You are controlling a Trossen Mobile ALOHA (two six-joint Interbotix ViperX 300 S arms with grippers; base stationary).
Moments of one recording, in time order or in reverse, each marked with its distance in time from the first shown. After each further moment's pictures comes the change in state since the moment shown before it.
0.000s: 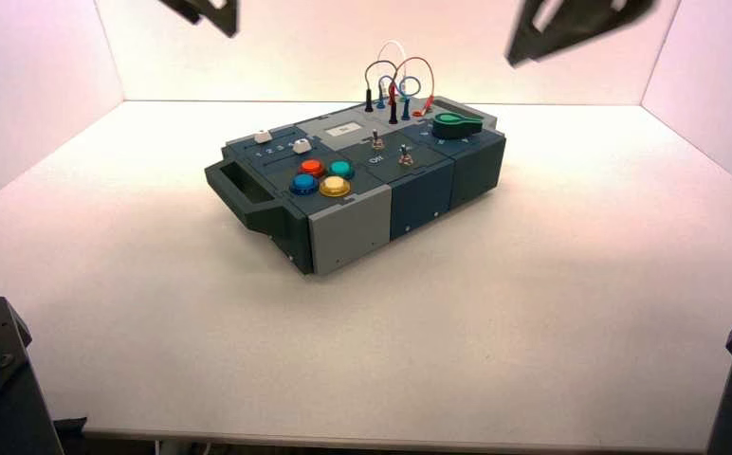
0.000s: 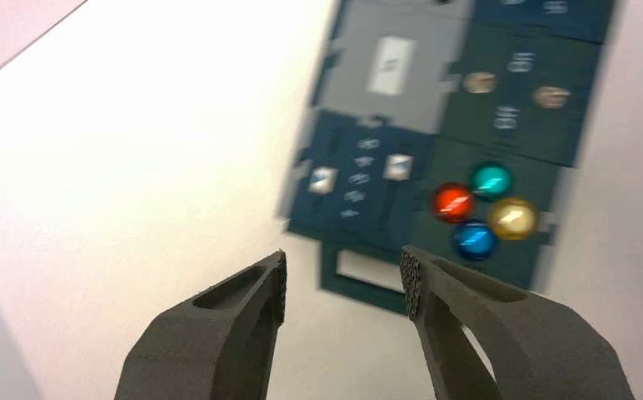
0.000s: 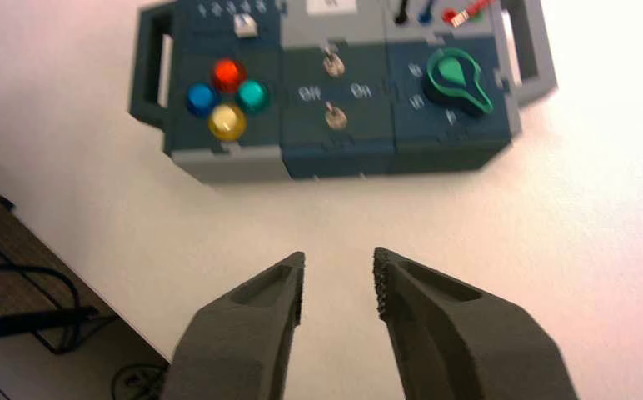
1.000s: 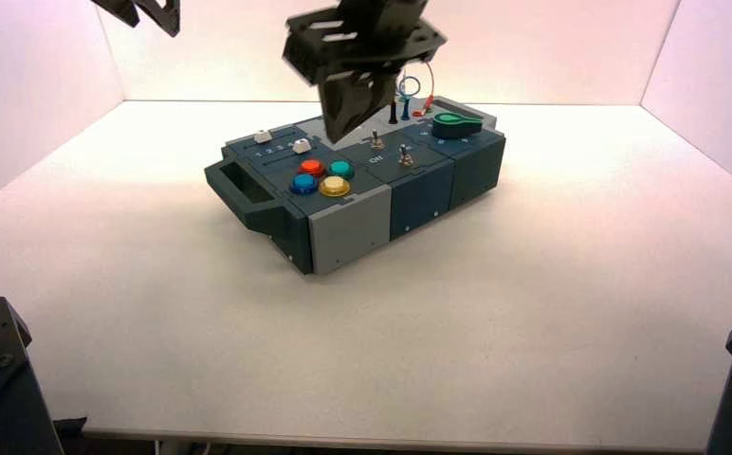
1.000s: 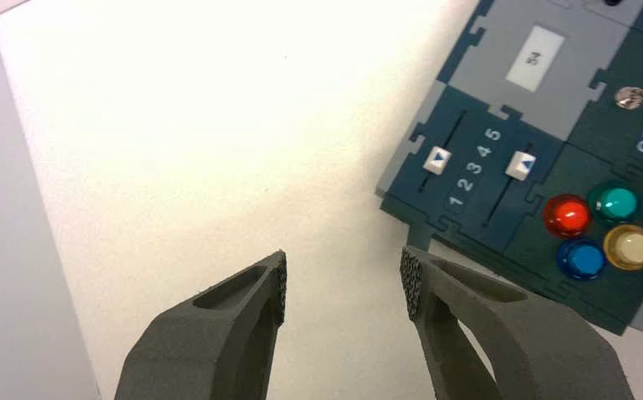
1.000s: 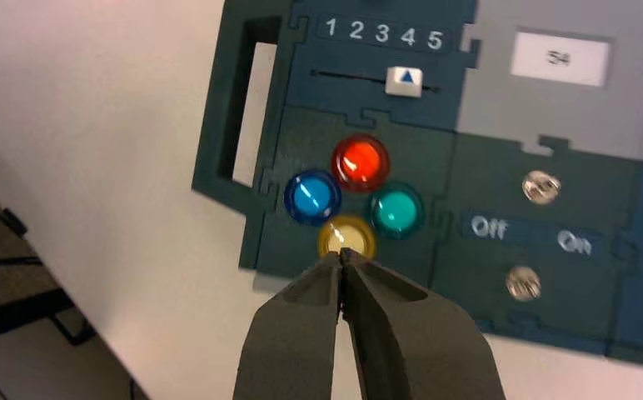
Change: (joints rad) left arm 0.176 0.012 0.000 0.000 -0.002 -0.018; right arm 0.212 0.753 -0.428 0.012 -0.089 0.003
